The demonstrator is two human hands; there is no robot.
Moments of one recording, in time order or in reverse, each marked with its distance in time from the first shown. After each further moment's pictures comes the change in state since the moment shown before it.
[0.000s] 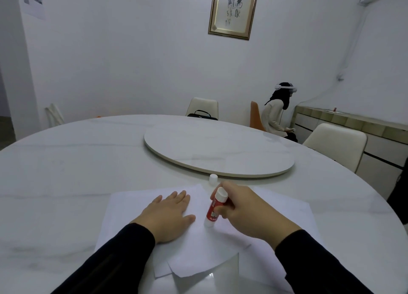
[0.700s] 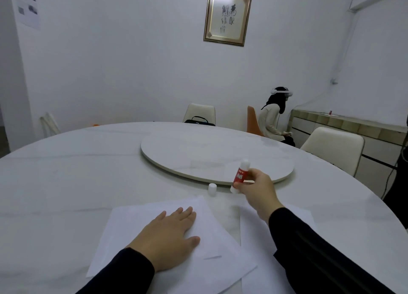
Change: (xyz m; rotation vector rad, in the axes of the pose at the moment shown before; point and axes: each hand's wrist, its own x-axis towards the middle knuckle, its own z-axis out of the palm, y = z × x) left_hand -0.013 0.009 0.001 -0.043 0.037 0.099; right_hand 0.069 0.063 -0.014 0.591 0.530 0.270
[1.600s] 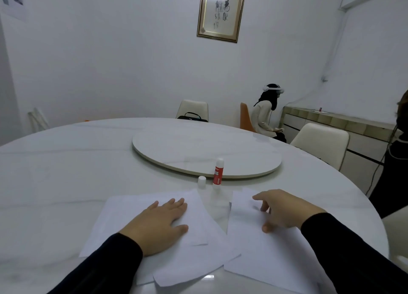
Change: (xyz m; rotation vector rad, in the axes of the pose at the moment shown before) left_hand 0.002 -0.004 0.002 -0.039 0.004 0.036; right_hand -0.035 0.003 -0.088 -1.167 -0.499 0.030
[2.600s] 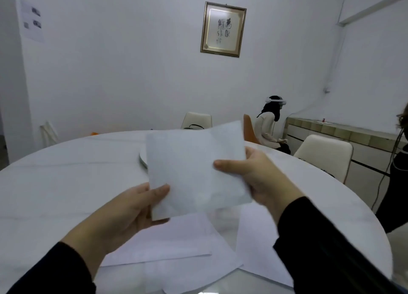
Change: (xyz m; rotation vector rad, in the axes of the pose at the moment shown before) left_hand -0.066 0.003 -0.073 -1.436 0.202 0.015; right_hand -0.043 -0.111 -0.070 1.485 0.174 -0.468
